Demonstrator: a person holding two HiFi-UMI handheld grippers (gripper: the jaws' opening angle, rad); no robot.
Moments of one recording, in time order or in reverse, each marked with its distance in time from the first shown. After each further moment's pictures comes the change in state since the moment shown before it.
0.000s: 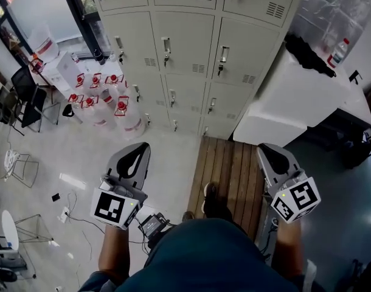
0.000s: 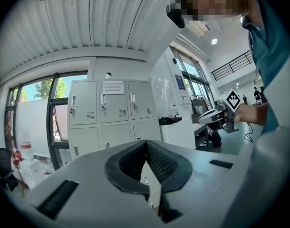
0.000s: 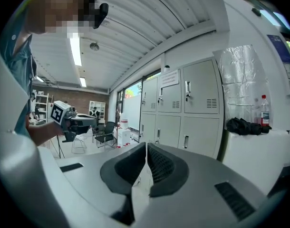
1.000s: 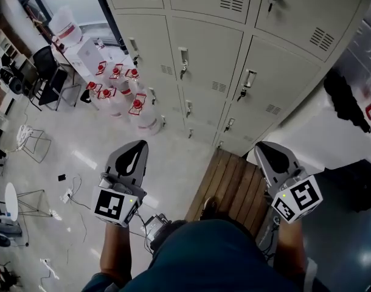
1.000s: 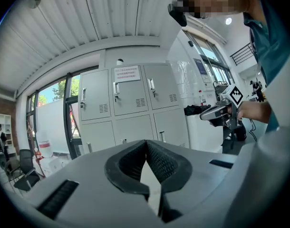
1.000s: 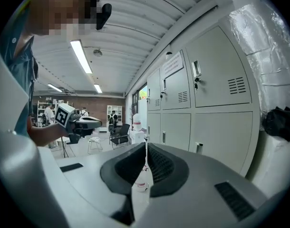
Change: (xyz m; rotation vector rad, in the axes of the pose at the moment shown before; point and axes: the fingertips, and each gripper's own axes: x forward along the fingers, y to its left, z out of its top) left arm 0.156 0.083 -0.019 -0.002 0.091 0.237; right arm 0.180 -0.134 0.013 -0.001 -0.021 0.270
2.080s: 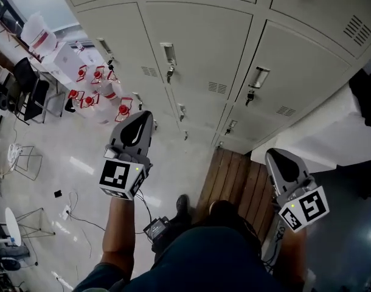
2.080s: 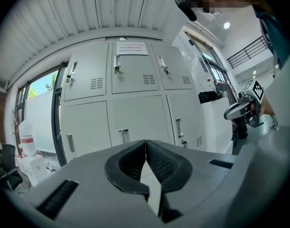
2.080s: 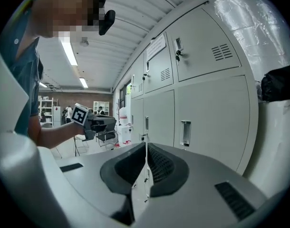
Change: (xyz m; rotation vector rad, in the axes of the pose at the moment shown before) left arm 0.222 0.079 -0.106 0.010 -0.047 -0.094; right arm 0.096 -0.091 -0.108 0.046 0.035 -0.148
